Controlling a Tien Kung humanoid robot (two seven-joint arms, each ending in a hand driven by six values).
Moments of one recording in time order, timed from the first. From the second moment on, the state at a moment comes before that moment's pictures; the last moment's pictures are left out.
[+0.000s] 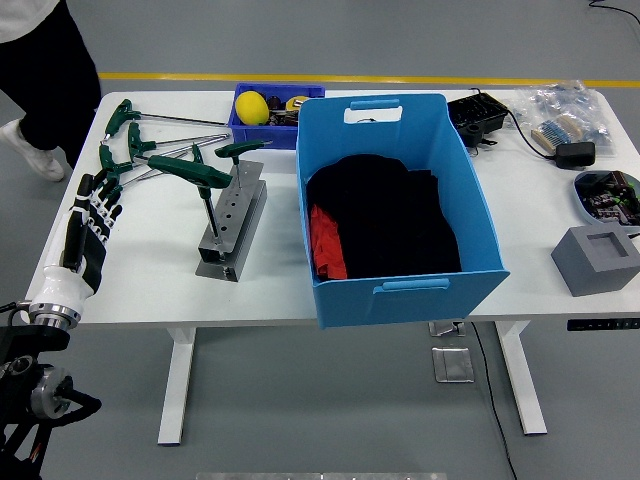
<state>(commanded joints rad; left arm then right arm) 0.00 0.09 -1.51 -1.33 1.10 0.01 -0.19 0.12 -0.17 0.78 0.18 -0.82 -0.17 -0.15</state>
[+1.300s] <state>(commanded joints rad) 0.00 0.09 -1.51 -1.33 1.10 0.01 -0.20 0.11 -0.17 0.78 0.18 -0.83 -0.16 -0.15</state>
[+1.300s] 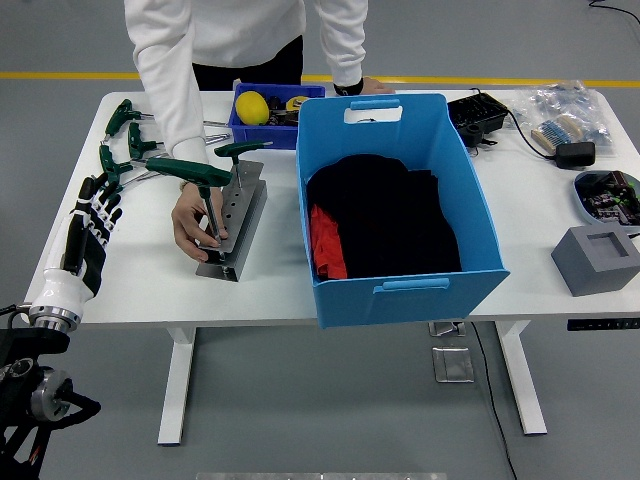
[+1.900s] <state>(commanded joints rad) -0.08 0.18 -1.61 -1.60 1.67 0.16 -0.16 0.11 -0.17 0.80 0.18 -0.84 -0.16 -0.15</state>
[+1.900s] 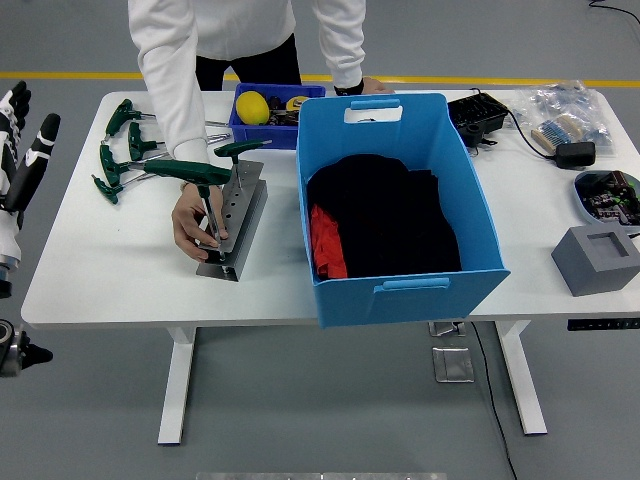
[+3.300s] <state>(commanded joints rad) -0.58 0.44 -1.04 -1.43 2.27 -0.45 0.12 0.10 -0.16 0.80 0.18 -0.85 -0.16 -0.16</state>
